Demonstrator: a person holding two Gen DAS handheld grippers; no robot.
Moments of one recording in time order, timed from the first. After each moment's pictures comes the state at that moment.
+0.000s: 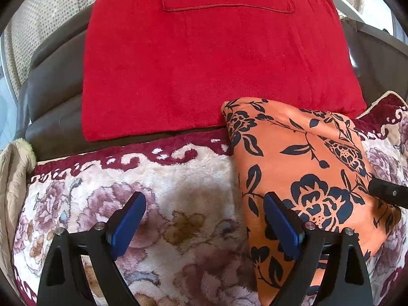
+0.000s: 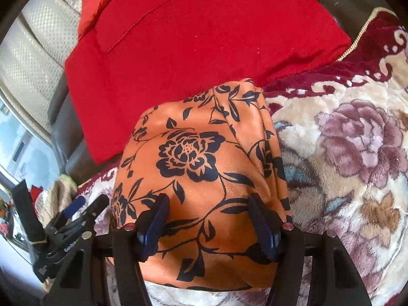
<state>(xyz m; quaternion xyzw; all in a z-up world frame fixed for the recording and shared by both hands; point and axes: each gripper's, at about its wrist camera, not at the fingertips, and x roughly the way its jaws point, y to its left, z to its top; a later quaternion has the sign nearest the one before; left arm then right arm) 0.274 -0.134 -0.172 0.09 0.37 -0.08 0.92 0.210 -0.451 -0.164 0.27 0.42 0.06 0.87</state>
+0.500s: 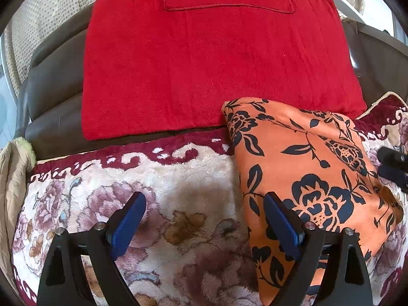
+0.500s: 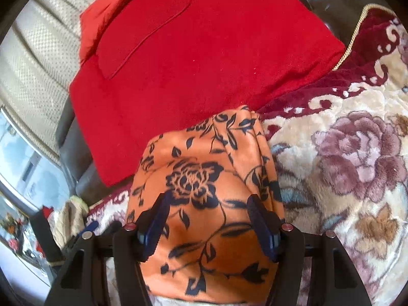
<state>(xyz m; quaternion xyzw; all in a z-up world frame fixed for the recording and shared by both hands) 0.275 -0.133 -0.173 0.09 0.37 -0.08 0.92 0.213 -0.475 -0.152 0.32 0.37 0.06 0.87</state>
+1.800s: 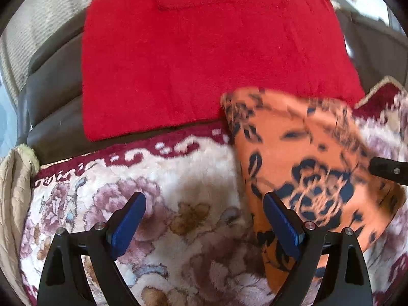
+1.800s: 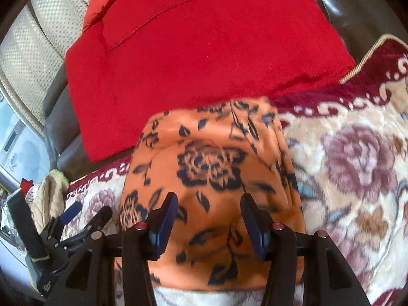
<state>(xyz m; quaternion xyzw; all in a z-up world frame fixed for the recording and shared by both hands) 0.269 -0.137 -0.179 0.13 0.39 -0.08 0.91 0.213 -0.429 -0.142 0.23 0.43 0.04 0.87</state>
